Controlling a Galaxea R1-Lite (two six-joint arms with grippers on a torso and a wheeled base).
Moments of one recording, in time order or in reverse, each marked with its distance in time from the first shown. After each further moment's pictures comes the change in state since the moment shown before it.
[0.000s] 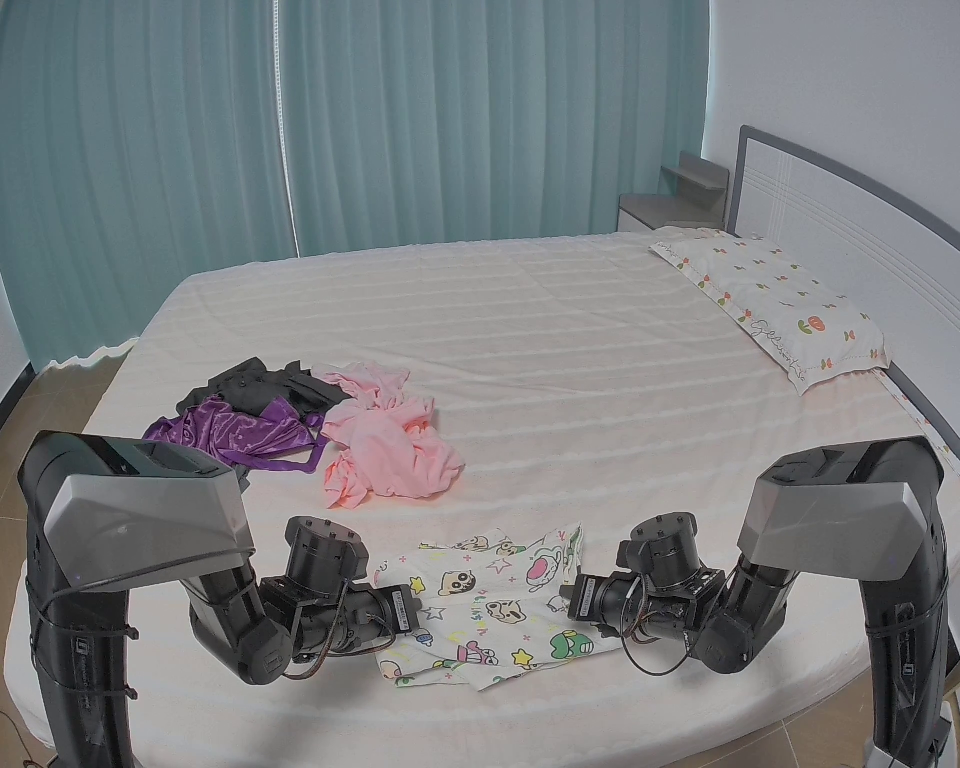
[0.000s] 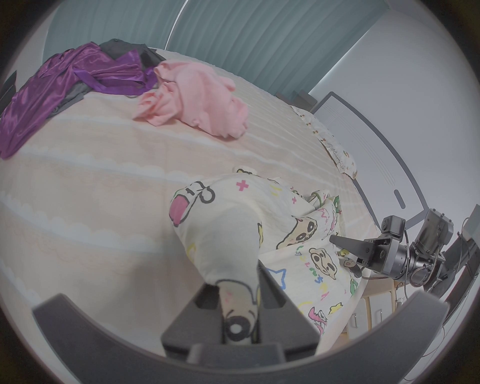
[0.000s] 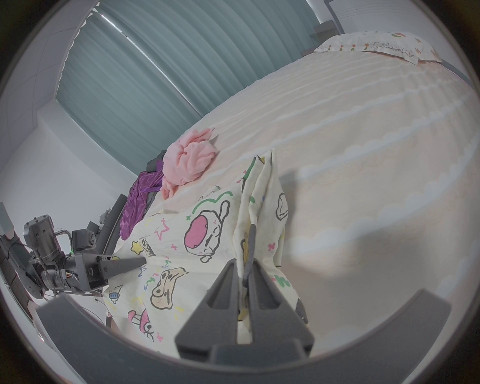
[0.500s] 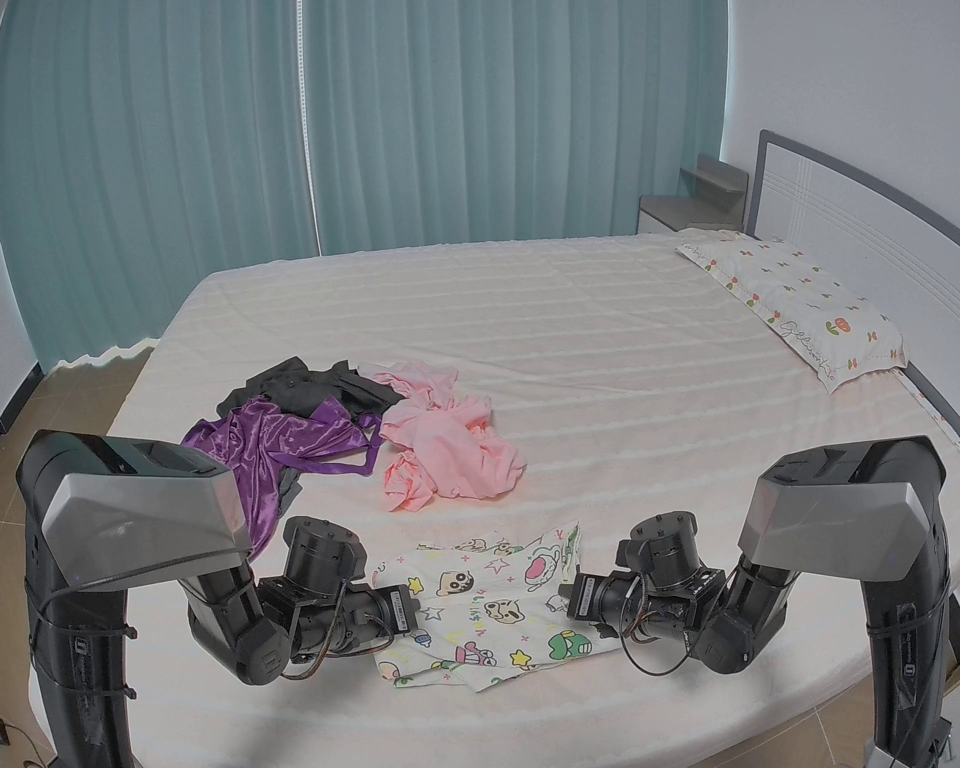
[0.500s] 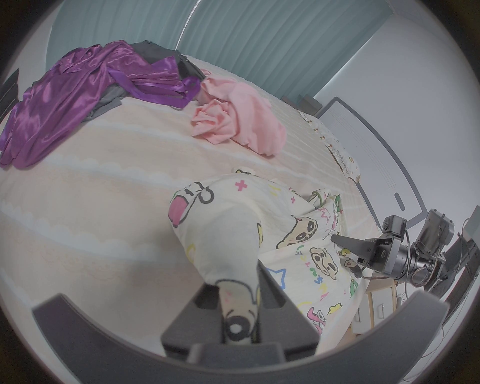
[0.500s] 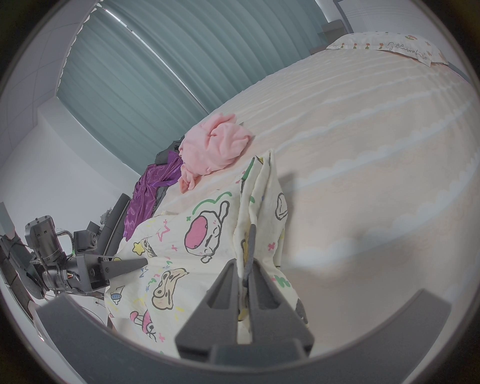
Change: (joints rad) left arm 0.002 -0.001 0.003 0.000 0.000 -0.010; right arm 0.002 -0.004 0.002 0.000 -0.007 0.000
